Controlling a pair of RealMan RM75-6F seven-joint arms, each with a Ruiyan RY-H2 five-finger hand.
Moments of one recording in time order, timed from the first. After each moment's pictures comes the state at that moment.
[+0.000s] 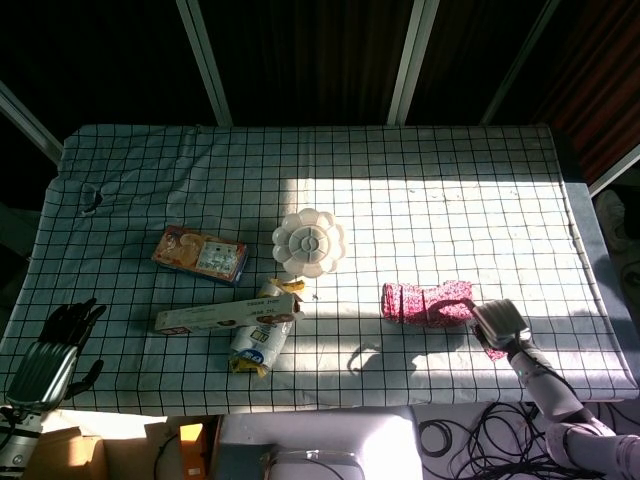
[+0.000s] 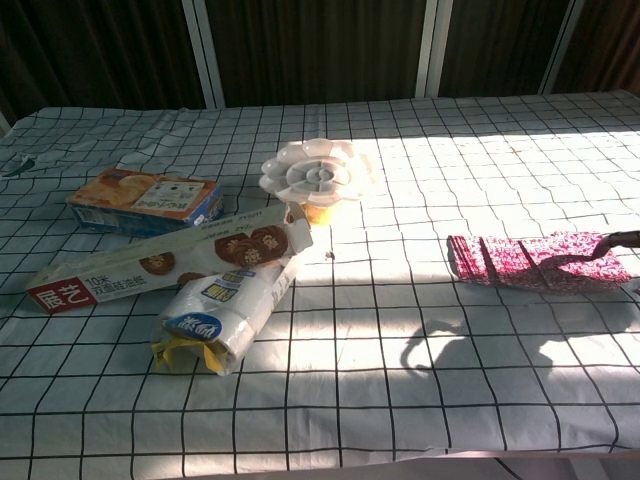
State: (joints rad) left arm -0.15 -1.10 0.03 -1.61 1.58 1.40 0.04; right arm 0.55 -1.26 -0.03 -1.47 -1.01 0.79 -0.48
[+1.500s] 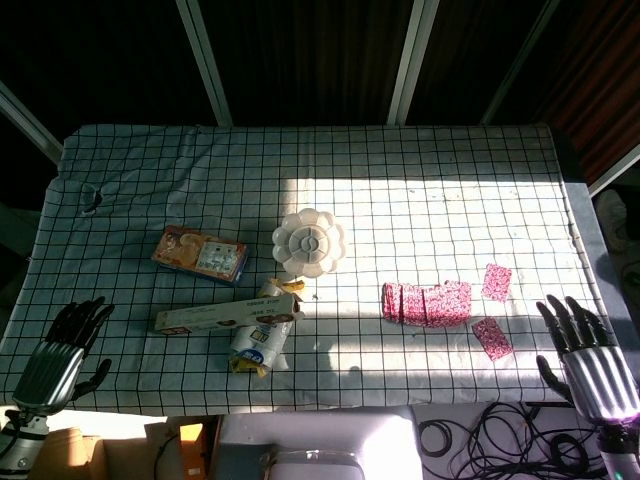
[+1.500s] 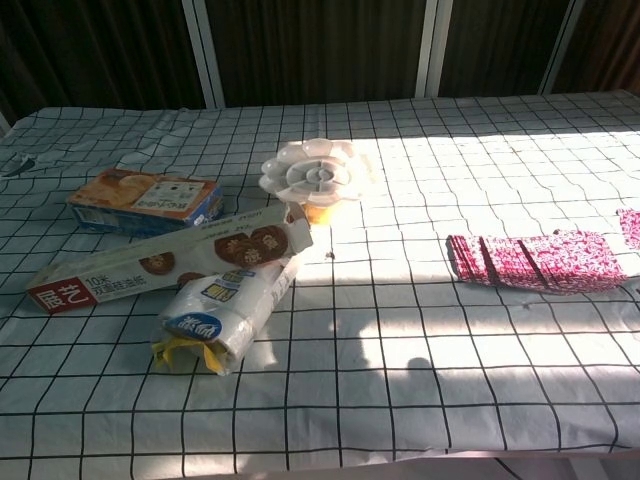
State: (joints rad) left arm -0.15 -1.12 0.03 -1.60 1.65 1.46 0.04; right arm 0.08 -1.14 -0.12 -1.54 -1.66 1.73 -0.17
